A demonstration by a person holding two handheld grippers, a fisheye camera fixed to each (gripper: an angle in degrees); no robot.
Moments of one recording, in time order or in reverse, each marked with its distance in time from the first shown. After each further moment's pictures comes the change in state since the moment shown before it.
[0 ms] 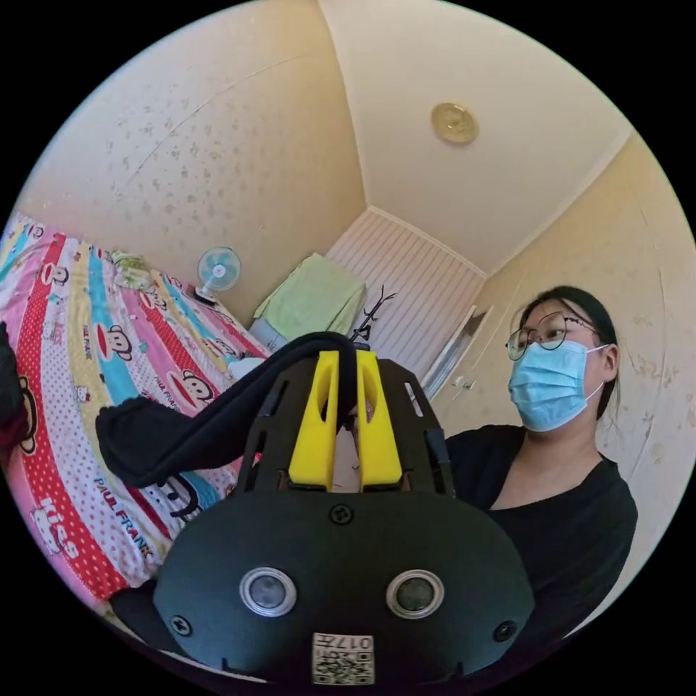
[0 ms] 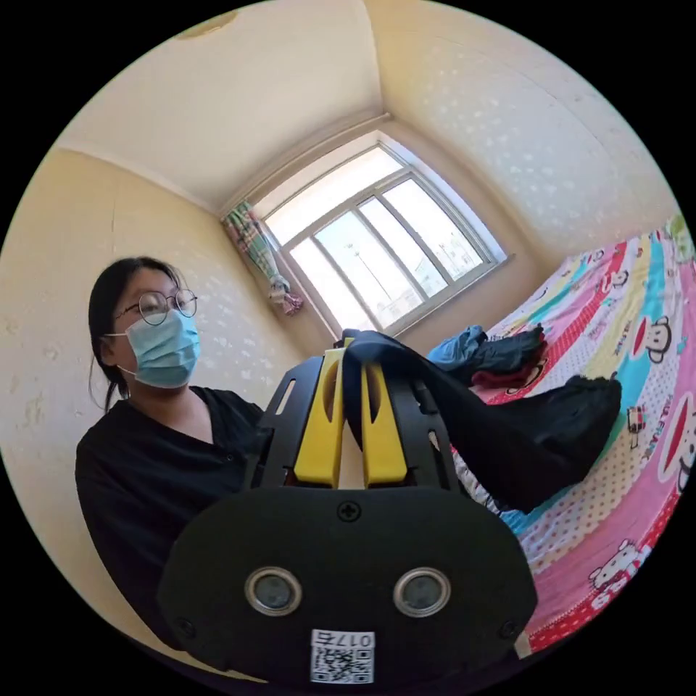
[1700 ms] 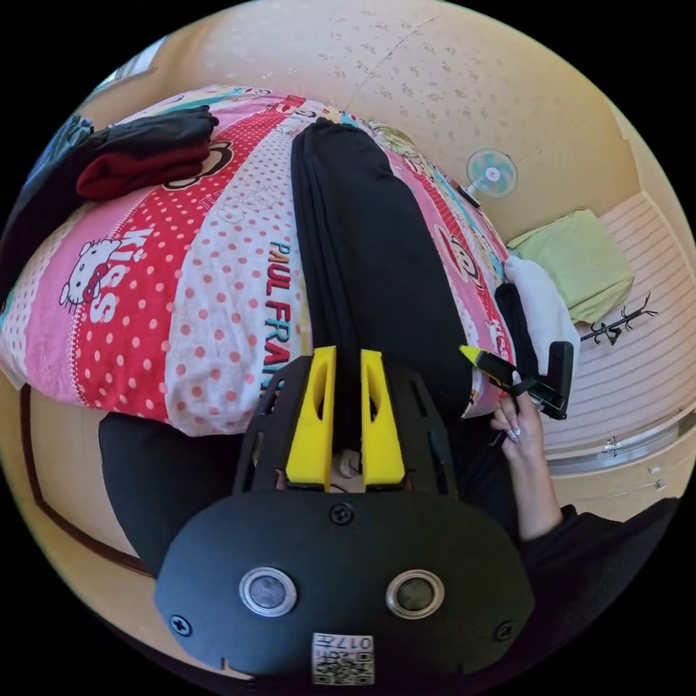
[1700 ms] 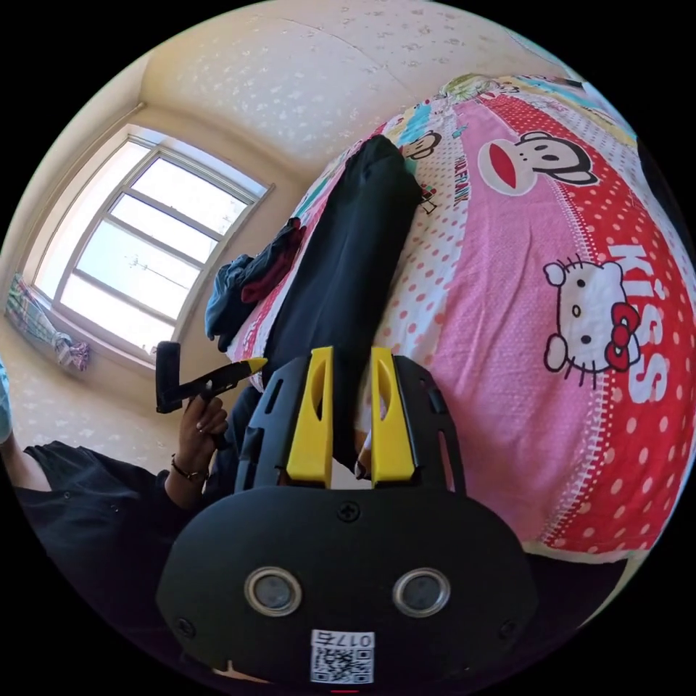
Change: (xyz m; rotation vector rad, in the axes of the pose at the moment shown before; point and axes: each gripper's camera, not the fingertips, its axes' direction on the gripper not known) left arm -0.299 0.160 0.100 -0.323 -0.926 -0.555; right arm 0.316 0.142 0.089 -0.173 0.708 0.659
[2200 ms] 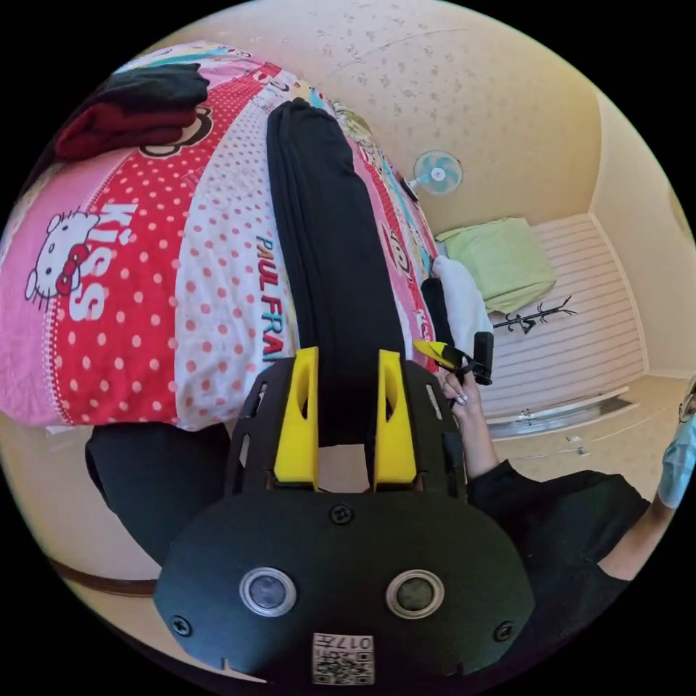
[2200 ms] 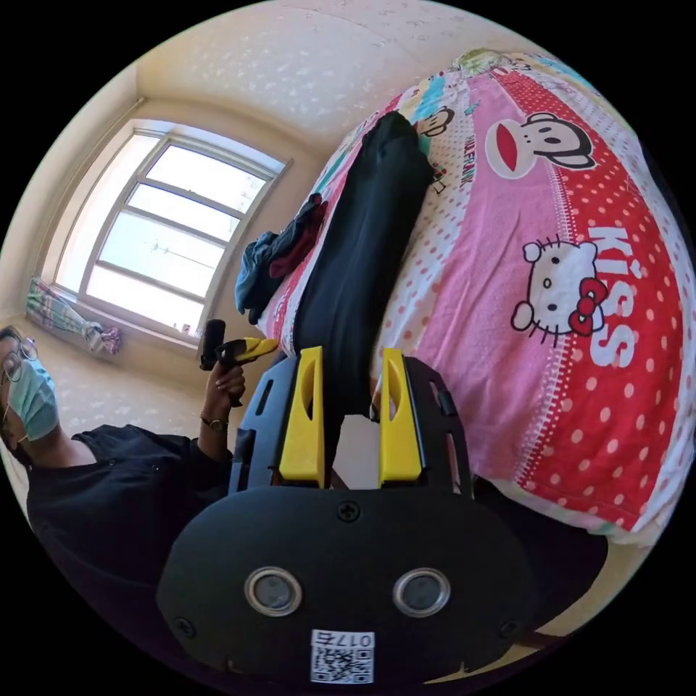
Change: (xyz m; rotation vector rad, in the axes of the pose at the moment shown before) left arm -0.071 -0.024 -0.052 -0.107 0.370 0.010; right arm 0.018 0.005 -0.042 -0.090 -0.135 0.024
